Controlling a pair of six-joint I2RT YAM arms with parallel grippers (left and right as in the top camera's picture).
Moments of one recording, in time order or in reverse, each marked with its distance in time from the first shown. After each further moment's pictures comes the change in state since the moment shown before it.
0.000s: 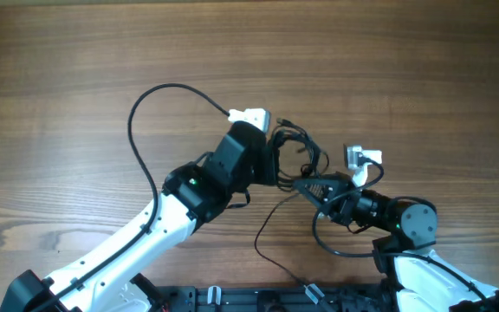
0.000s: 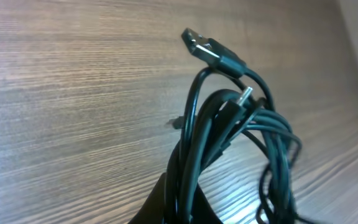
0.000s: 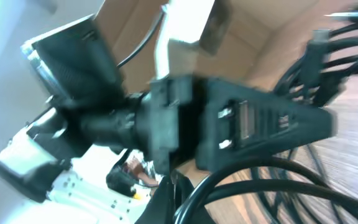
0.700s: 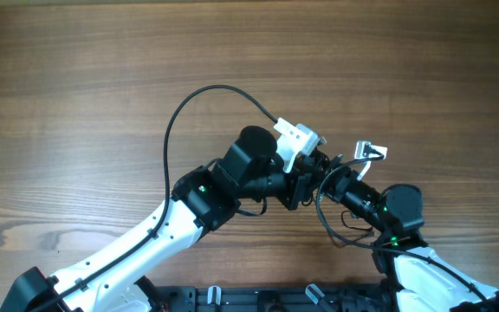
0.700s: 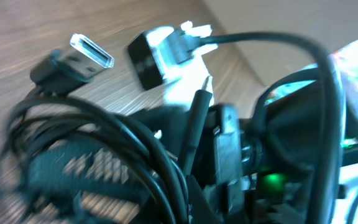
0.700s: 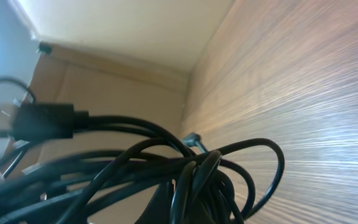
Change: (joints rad) left arm -0.071 0.005 -0.008 0.243 0.463 0.149; right arm 0.022 -0.005 0.002 -0.331 0.335 -0.017
